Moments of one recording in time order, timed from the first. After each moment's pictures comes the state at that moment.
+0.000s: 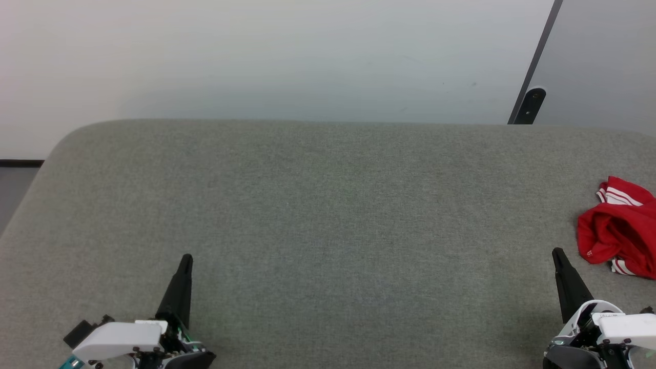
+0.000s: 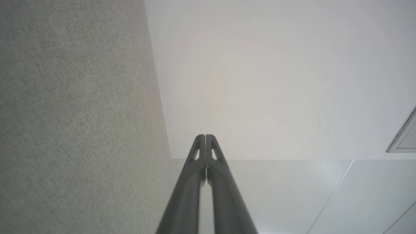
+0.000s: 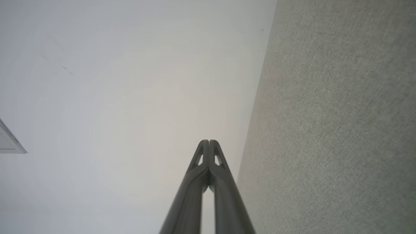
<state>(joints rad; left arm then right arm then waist) -0.10 0.05 0.11 0.25 -1.61 -0.13 0.11 -0.11 -0.05 -0.11 0.25 1.61 0.13 0.11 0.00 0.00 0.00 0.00</state>
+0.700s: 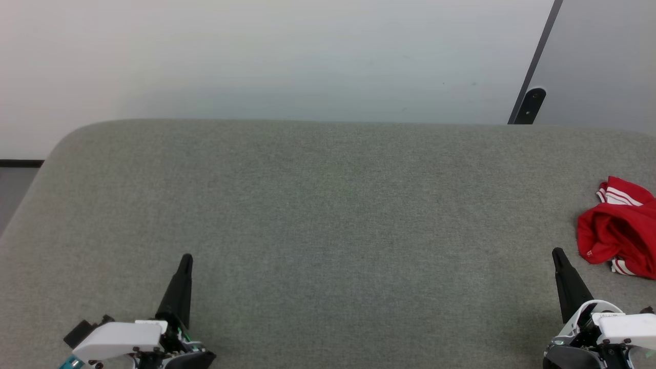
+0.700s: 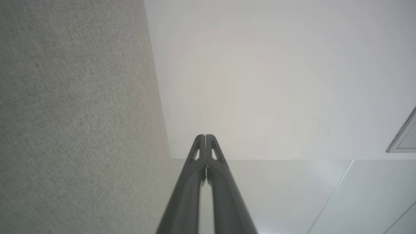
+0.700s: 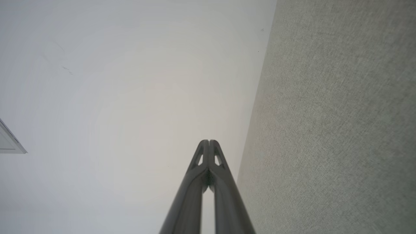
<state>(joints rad) -0.10 0.05 0.11 0.25 -1.61 -0.13 0.11 -0.11 -0.05 -0.11 0.25 1.61 0.13 0.11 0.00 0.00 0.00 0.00</state>
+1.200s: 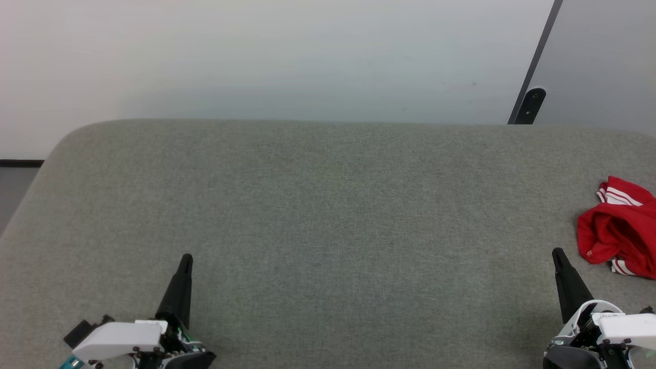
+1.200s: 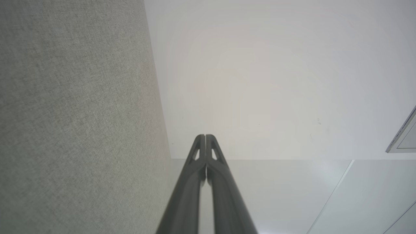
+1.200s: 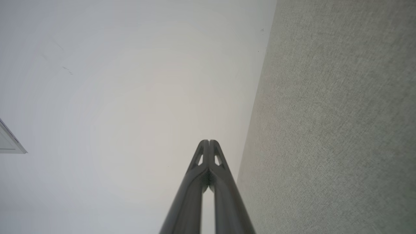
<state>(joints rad) -0.10 0.05 0.11 0.25 -1.61 -0.13 0.11 -0.11 -0.05 -0.11 0.25 1.61 0.13 0.11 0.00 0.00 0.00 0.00</state>
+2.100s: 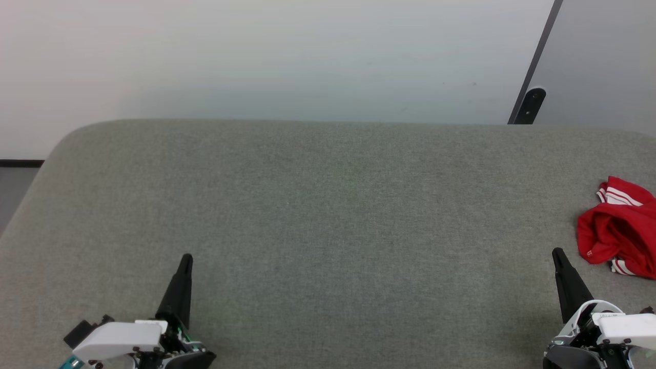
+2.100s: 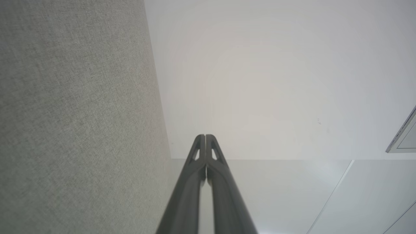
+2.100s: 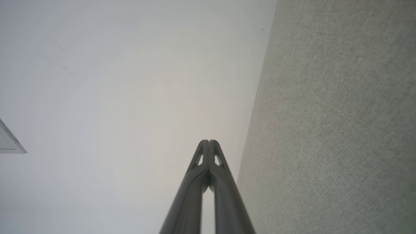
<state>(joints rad) -0.10 0.05 0.11 0.25 -1.61 -0.13 0.11 -0.11 -0.05 -0.11 0.25 1.61 0.13 0.11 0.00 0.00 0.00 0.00</state>
